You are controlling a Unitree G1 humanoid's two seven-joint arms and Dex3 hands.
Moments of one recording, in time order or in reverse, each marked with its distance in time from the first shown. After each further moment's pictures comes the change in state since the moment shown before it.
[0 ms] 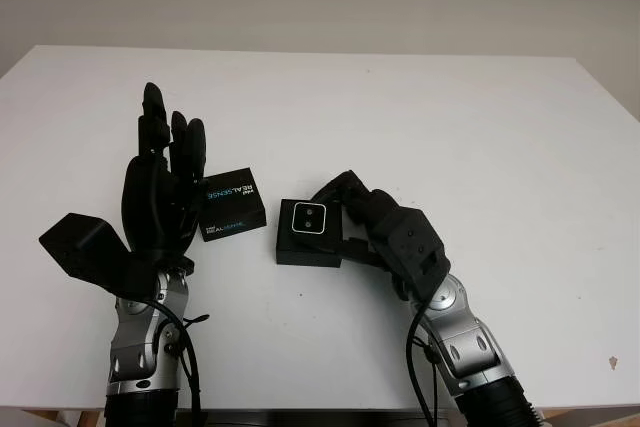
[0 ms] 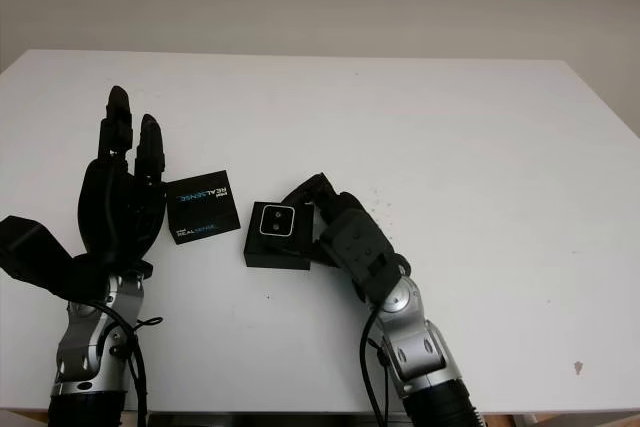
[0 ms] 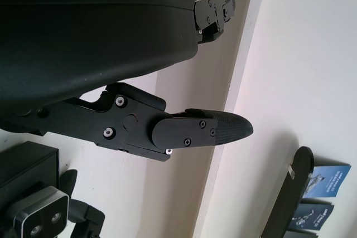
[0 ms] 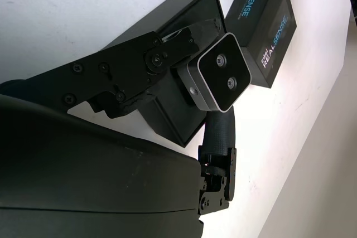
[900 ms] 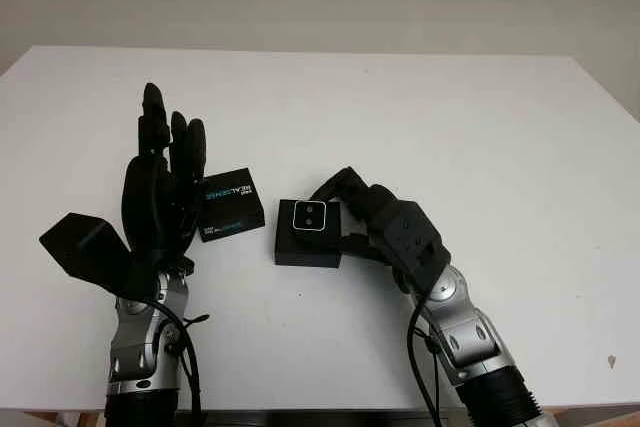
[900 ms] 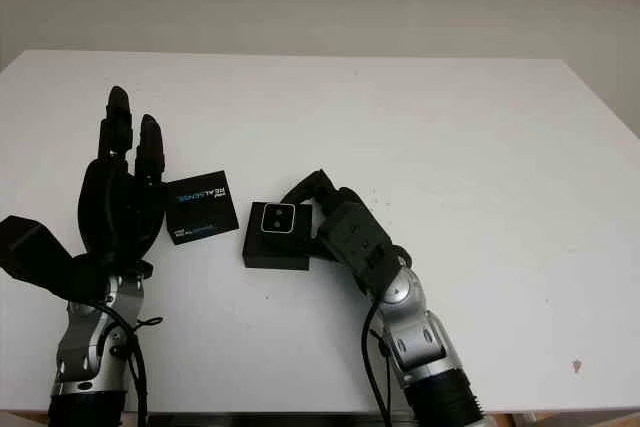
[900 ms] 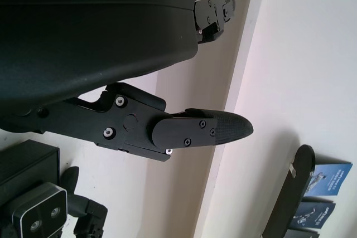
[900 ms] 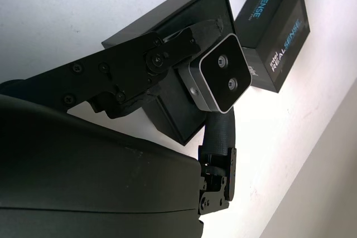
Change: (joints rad) left arm 0.000 -0.001 0.000 0.000 0.005 0.000 0.002; right arm -0.045 -0.033 0.027 0.020 -0.045 0.014 0.090
